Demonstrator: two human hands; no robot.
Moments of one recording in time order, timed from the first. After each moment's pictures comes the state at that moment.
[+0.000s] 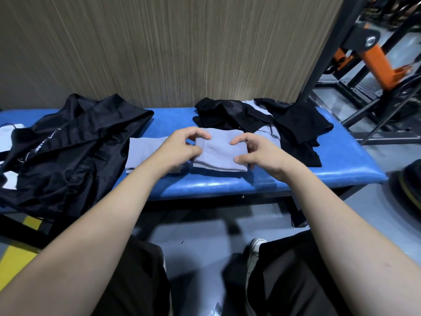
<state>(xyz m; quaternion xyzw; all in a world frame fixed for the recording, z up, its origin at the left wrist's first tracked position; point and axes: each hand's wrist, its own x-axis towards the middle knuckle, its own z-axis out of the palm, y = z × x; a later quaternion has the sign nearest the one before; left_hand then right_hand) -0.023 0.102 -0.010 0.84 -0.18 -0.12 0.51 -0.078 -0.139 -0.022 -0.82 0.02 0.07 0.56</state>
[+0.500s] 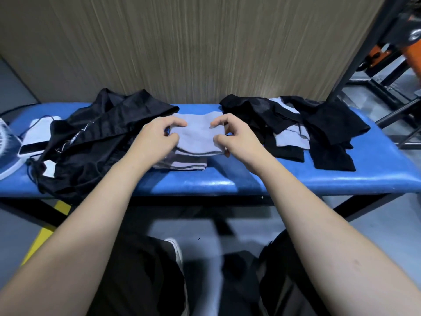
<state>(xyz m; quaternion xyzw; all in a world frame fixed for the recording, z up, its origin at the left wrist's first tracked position) -0.017 0.188 0.006 0.92 -0.11 0.04 0.38 -0.038 -0.024 -0.012 -0.81 -0.02 -0.03 0.59</state>
